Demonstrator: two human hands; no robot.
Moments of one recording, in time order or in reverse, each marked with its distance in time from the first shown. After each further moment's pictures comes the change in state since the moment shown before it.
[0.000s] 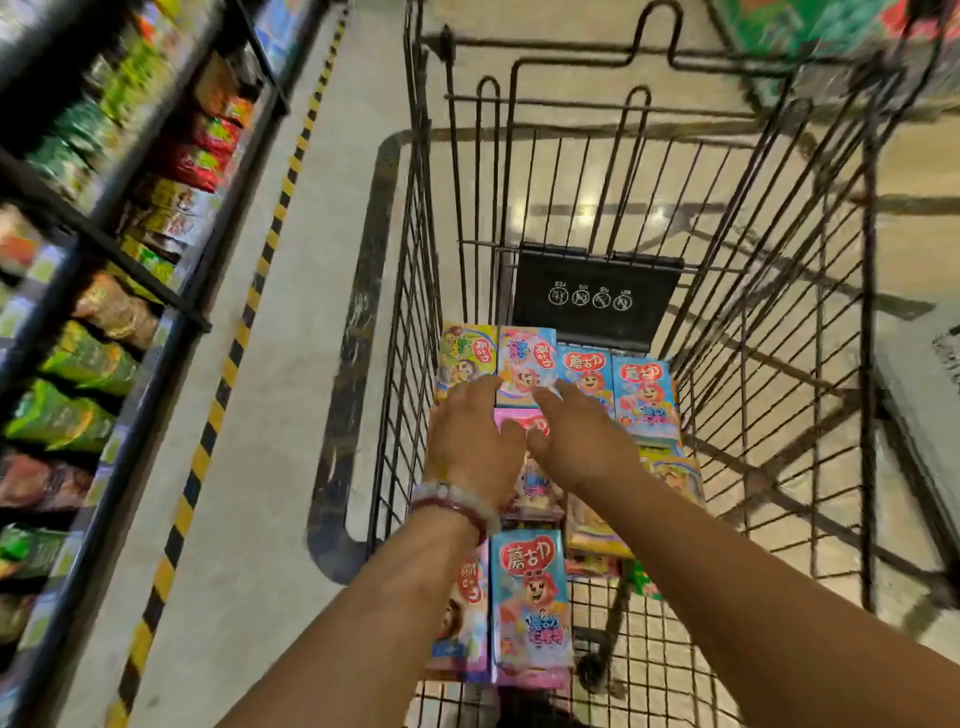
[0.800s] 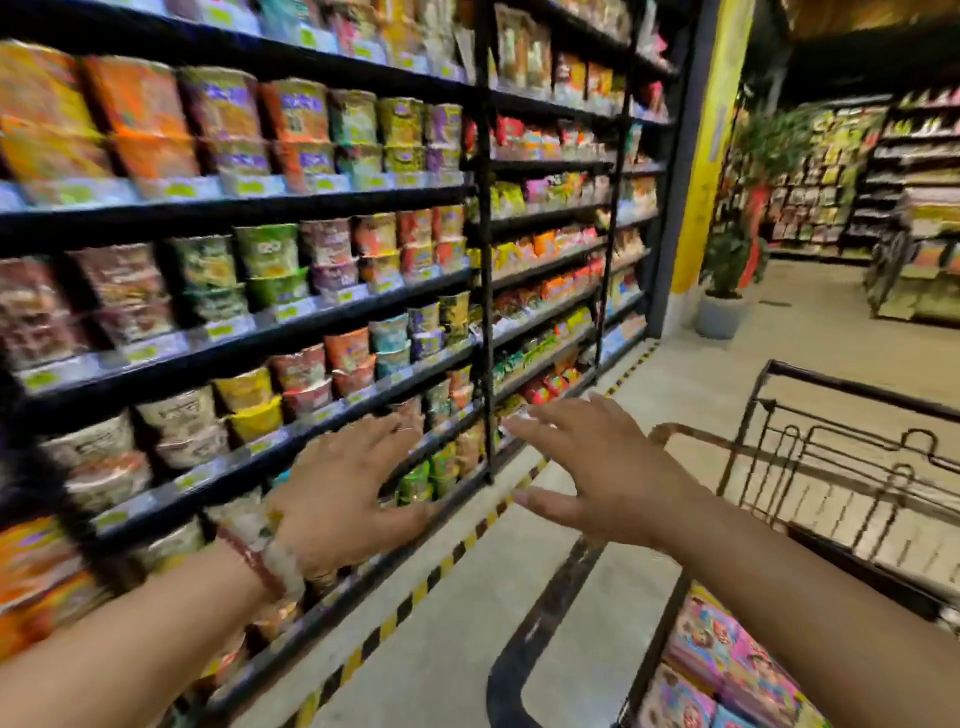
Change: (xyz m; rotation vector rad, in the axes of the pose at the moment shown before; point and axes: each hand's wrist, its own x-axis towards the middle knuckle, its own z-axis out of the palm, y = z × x) left_hand -0.455 -0.041 -0.381 0.709 0.443 -0.149; right_hand -0.362 -0.309 -0.175 -0.396 0.275 -1.158
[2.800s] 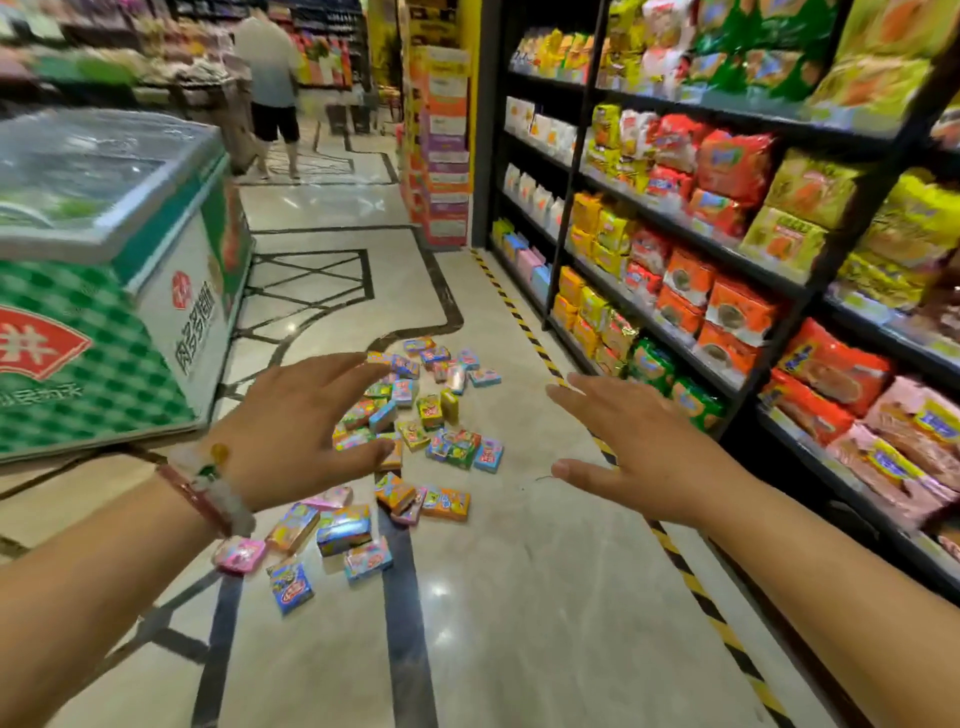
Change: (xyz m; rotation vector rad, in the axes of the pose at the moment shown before) left_hand -1.012 0.083 -0.122 0.496 0.124 -1.996; right_hand -0.256 -0.957 0.029 0.237 -0.143 -2.079
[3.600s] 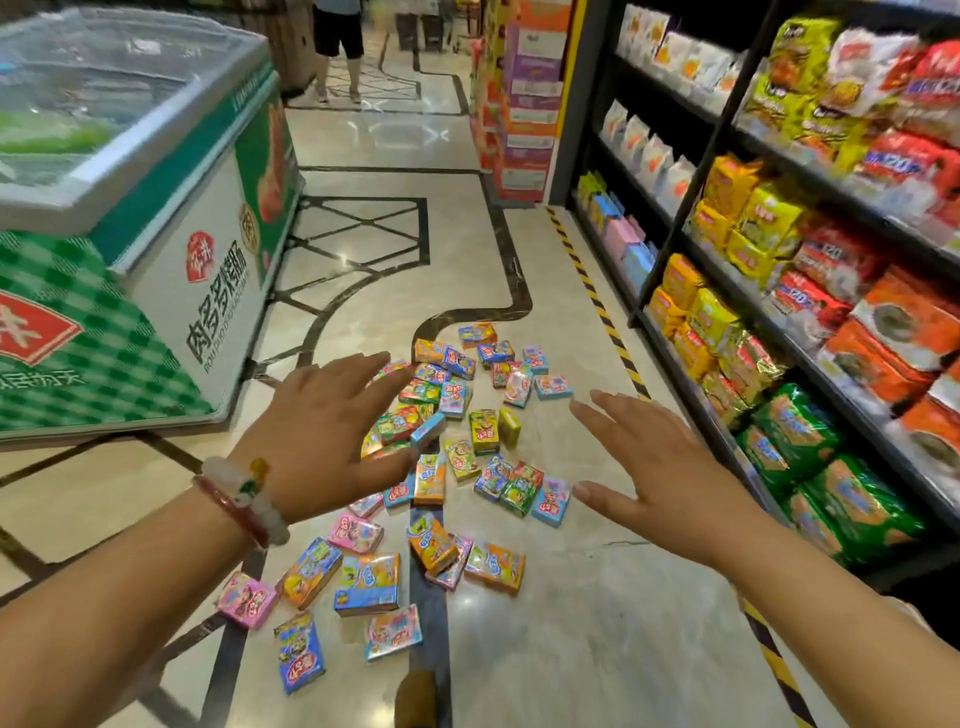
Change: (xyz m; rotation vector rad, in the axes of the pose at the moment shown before) left_hand 0.248 -0.256 0.159 0.096 -0.105 -0.170; right_hand 0.408 0.101 0.110 0.113 -0.016 -0.125
